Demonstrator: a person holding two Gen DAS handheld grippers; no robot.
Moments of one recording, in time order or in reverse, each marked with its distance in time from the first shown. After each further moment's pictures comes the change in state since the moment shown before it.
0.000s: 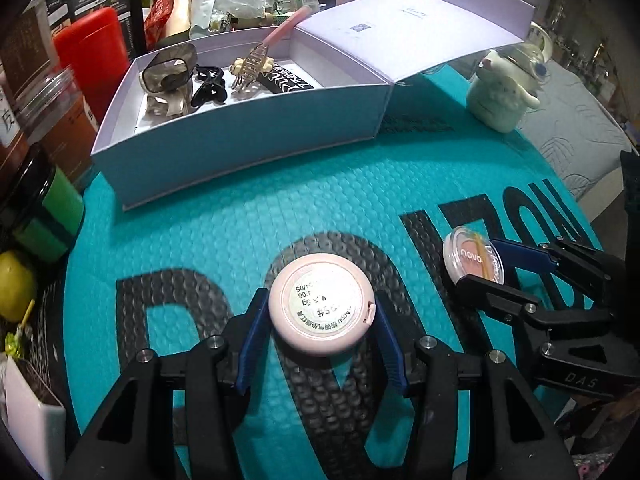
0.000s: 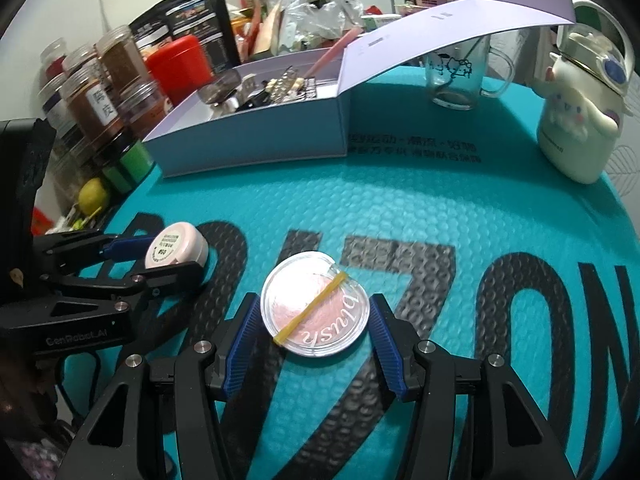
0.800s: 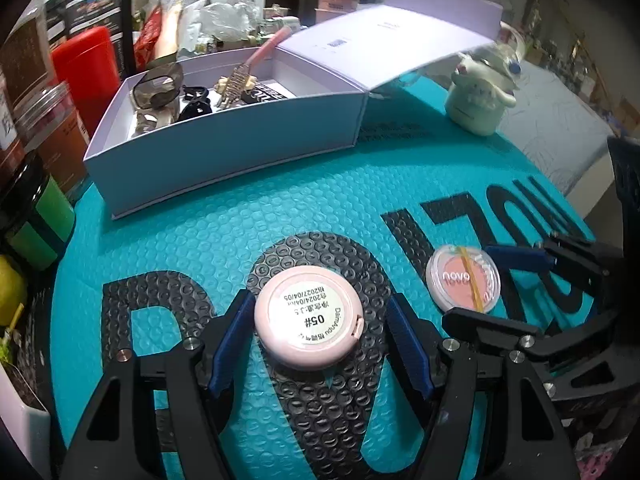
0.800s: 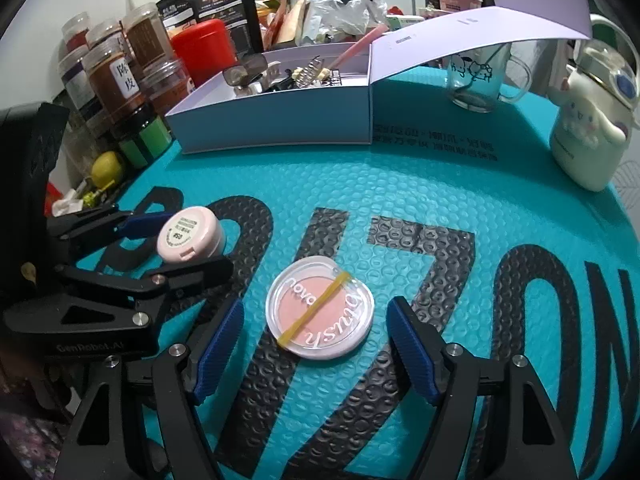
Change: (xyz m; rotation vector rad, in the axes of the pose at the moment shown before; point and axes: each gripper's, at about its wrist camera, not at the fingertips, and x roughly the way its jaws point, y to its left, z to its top) left arm -0.002 -0.002 -0.015 0.027 -0.114 -0.042; right arm 0.000 0.015 -0.009 -0.072 0.009 -0.027
